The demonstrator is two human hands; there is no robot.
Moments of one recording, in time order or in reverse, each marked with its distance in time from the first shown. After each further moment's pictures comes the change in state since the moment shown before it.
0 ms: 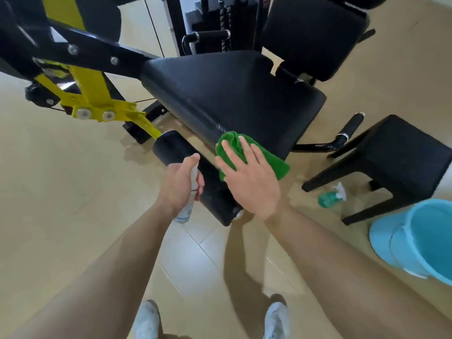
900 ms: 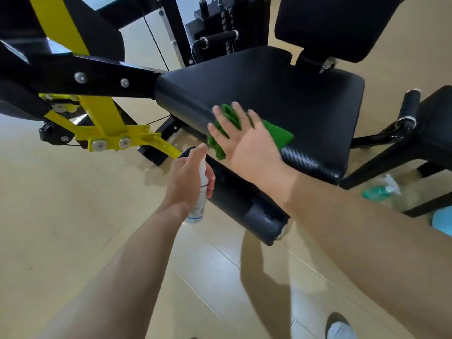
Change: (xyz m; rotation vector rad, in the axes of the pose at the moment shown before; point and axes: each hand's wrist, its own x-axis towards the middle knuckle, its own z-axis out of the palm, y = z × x) left_hand 0.077 0.000 -0.058 -0.007 0.039 0.108; right_hand 0.138 -0.035 0.014 -0.118 -0.055 0.095
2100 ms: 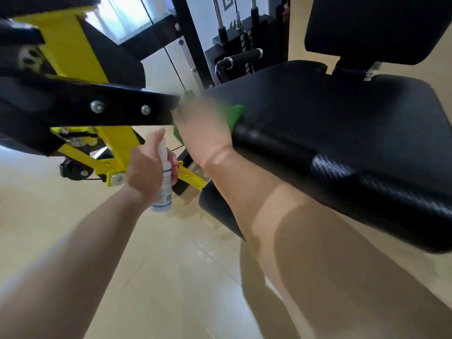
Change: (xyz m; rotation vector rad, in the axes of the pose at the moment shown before) left_hand 0.145 -0.009 -0.102 0.009 0.134 0.067; right_hand 0.181 -0.084 0.009 0.029 0.059 0.082
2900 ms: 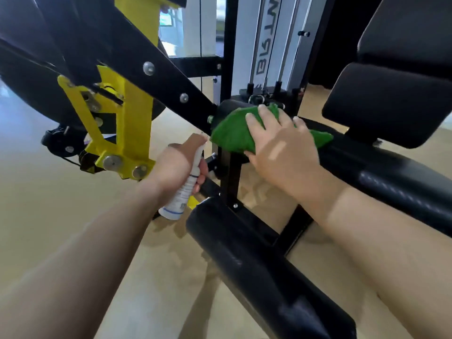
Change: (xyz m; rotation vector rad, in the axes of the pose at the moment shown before) left_hand 0.003 -0.072 -0.012 -0.135 -0.156 0.092; right_hand -0.070 0.027 0.013 -0.154 0.151 0.099
